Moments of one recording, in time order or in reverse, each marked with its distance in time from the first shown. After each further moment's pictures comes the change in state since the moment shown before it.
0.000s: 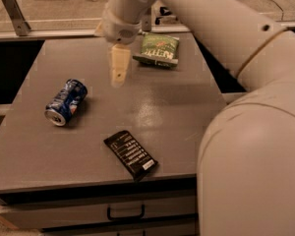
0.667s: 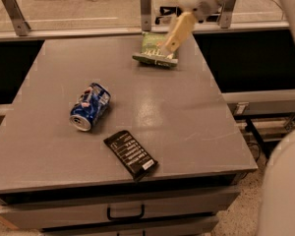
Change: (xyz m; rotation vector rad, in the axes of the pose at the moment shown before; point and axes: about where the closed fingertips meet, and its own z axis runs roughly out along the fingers) arm 0.098 -0.001 -0.139 0.265 -0.346 0.231
